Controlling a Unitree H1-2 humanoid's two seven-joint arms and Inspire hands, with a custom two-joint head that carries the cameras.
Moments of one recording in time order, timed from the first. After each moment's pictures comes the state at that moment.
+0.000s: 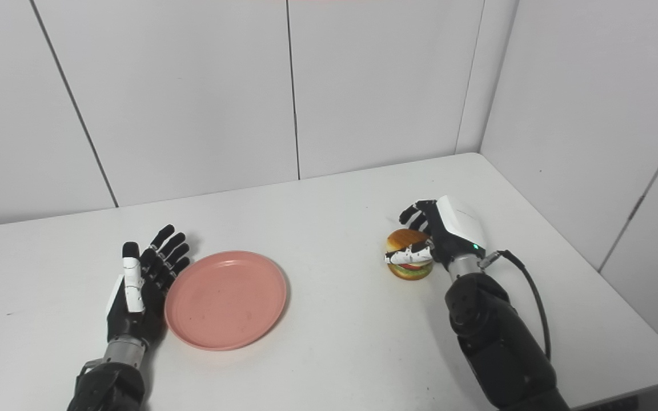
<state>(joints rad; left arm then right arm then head) -0.43 -0.05 0.08 0.49 -0.22 -0.14 -0.18 -0.37 -0.41 0.06 0.12 -0.58 0.30 -0.06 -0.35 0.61</state>
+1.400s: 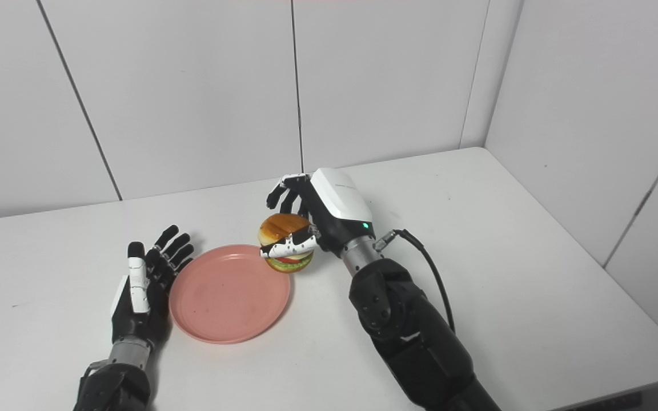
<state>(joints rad) -0.39 -0.07 0.04 0.42 -0.19 -0.10 -0.14 -0.48 -0.23 0.28 -0.06 -0.63 0.19 0.03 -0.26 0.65</state>
